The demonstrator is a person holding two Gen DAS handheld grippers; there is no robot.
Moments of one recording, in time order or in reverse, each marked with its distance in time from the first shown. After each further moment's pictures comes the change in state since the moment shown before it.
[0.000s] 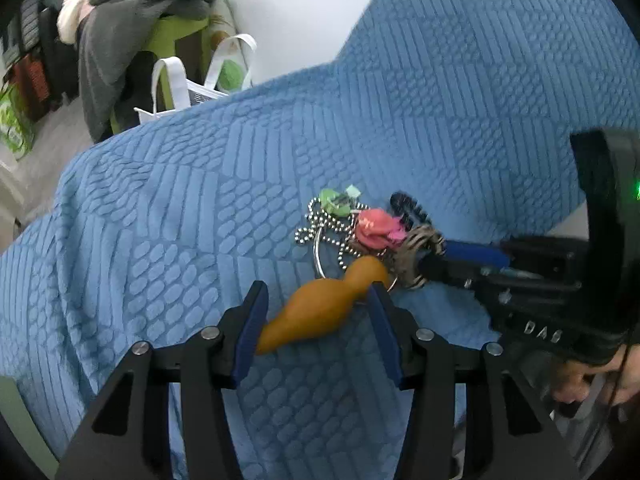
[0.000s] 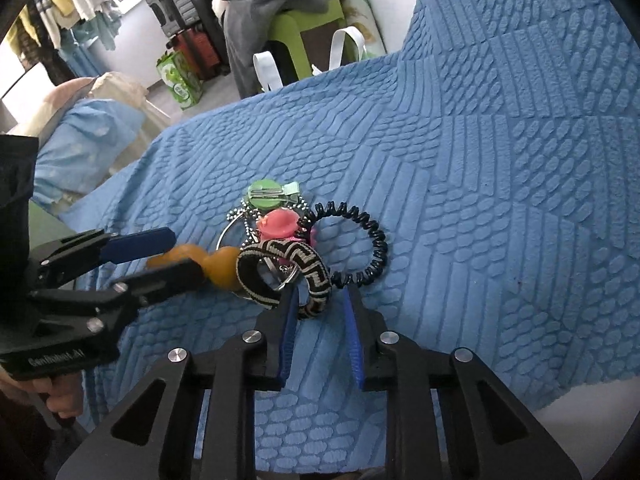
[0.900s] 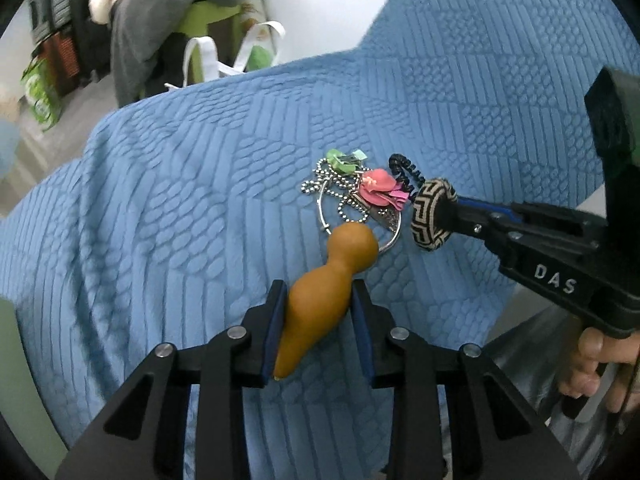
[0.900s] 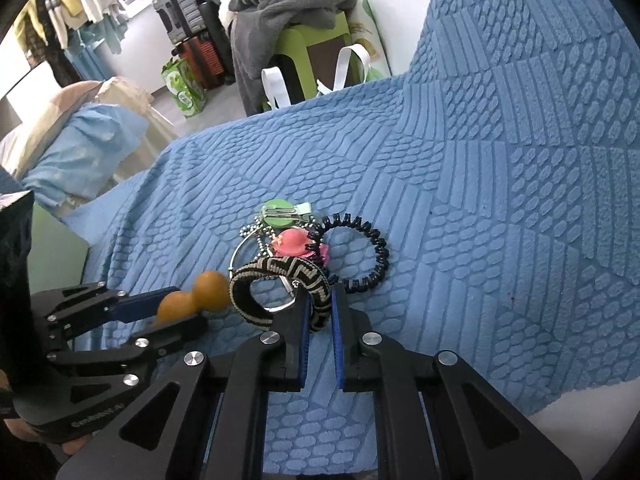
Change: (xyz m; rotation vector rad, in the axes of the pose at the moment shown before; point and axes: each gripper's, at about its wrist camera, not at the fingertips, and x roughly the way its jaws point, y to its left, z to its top) left arm -0.022 -0.008 -0.036 -0.116 -0.004 0.076; right arm -0.014 0.016 0.004 -0.042 -0.048 -0.022
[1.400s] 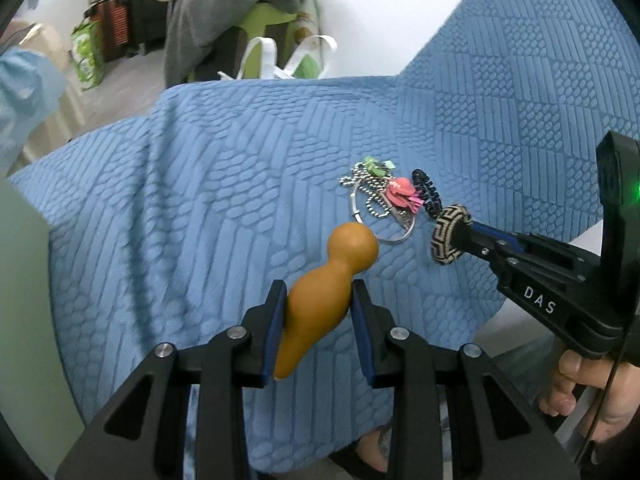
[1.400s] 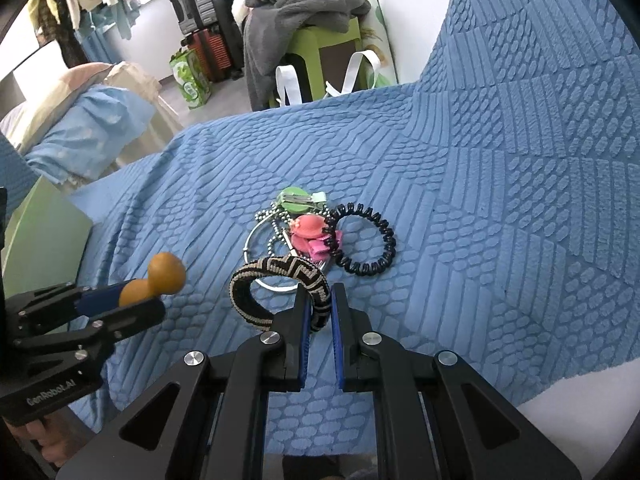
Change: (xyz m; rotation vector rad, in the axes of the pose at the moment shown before) left arm -0.037 0.012 -0.026 -0.179 -0.052 0.053; right arm -0.012 0.015 -0.009 -0.066 -0.008 -0.029
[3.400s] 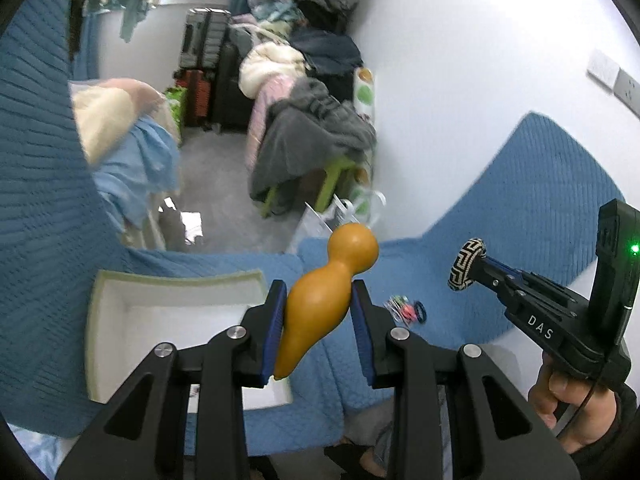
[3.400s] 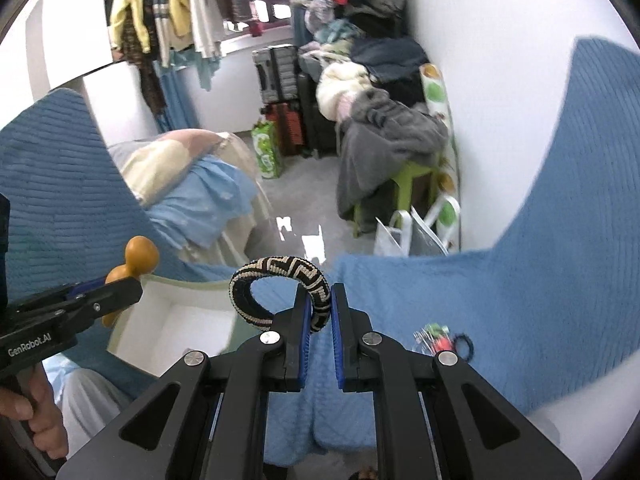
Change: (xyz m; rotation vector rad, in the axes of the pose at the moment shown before) left arm -0.294 0.101 0.019 -0.151 -0.348 0.066; right arm -0.194 0.195 0.081 -0.161 -0.272 0.116
